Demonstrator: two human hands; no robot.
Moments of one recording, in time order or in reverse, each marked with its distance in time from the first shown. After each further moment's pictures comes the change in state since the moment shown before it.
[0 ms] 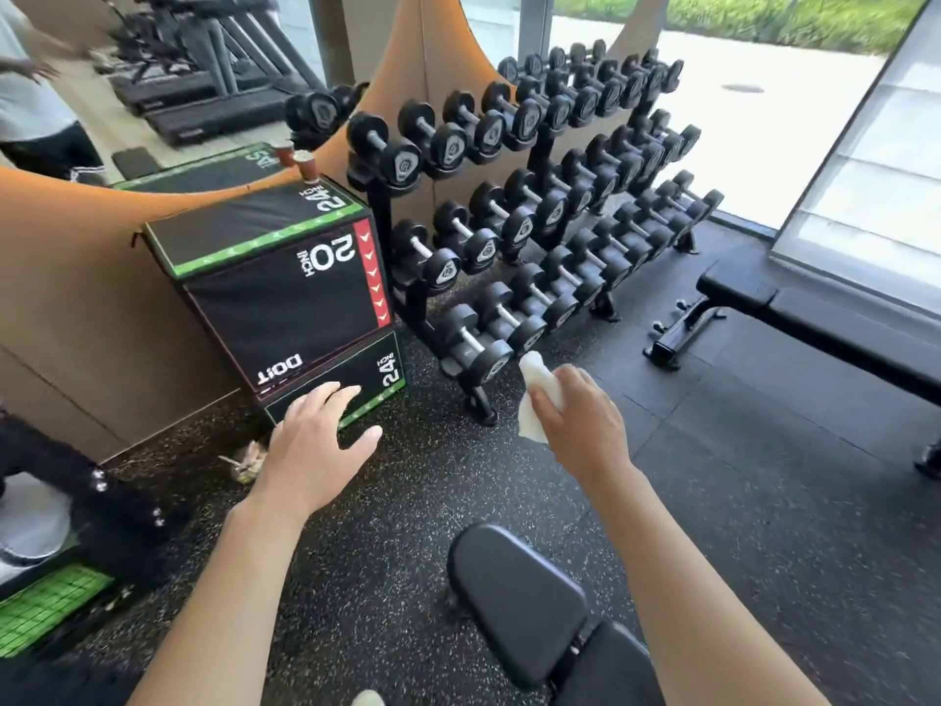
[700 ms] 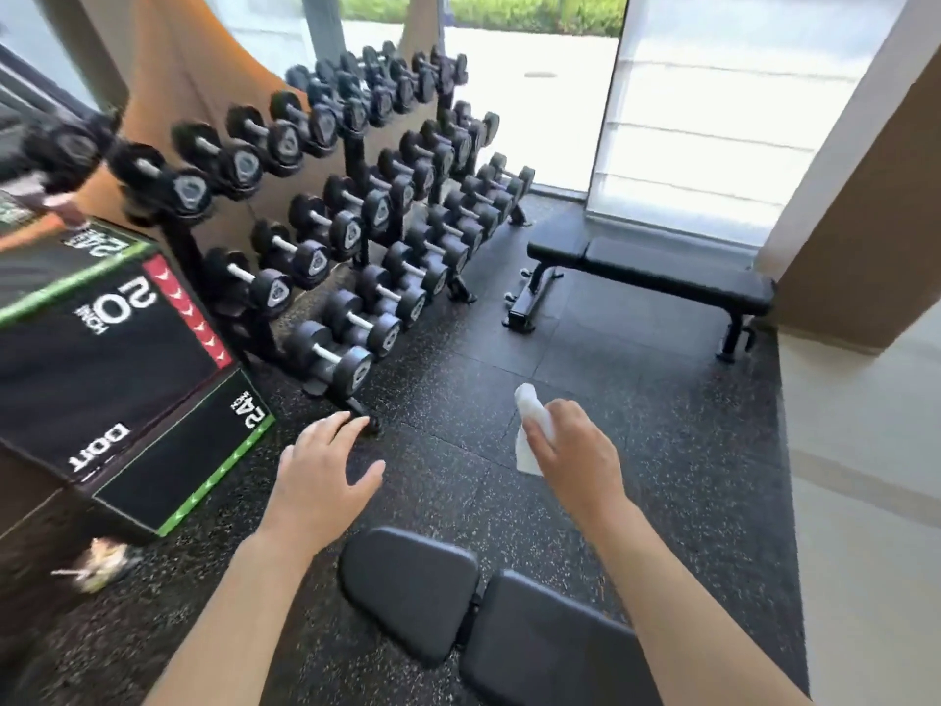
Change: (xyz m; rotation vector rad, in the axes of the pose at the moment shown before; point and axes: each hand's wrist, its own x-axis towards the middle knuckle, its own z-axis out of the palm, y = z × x) left_hand -0.048 0.195 0.120 0.070 -0.125 0.416; right_hand -0.136 0.193 -0.120 -0.166 0.202 0.240
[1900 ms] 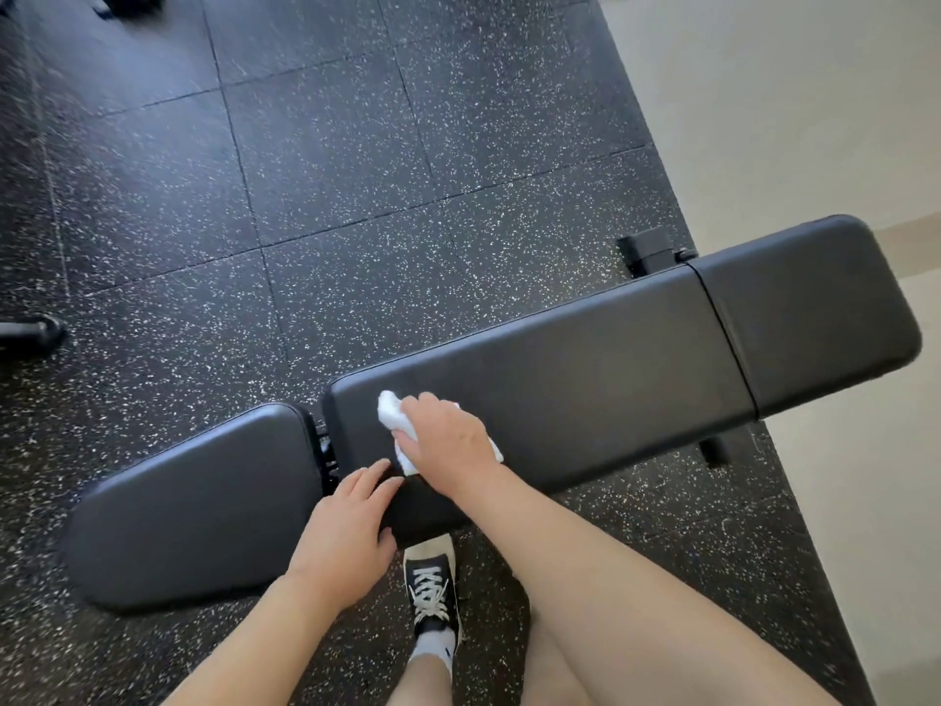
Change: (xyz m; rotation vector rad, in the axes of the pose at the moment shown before) left_hand -0.092 -0.007 0.556 0.210 -0.988 0.656; right_hand -0.226 0.283 0.434 -0.008 -0.389 0.542
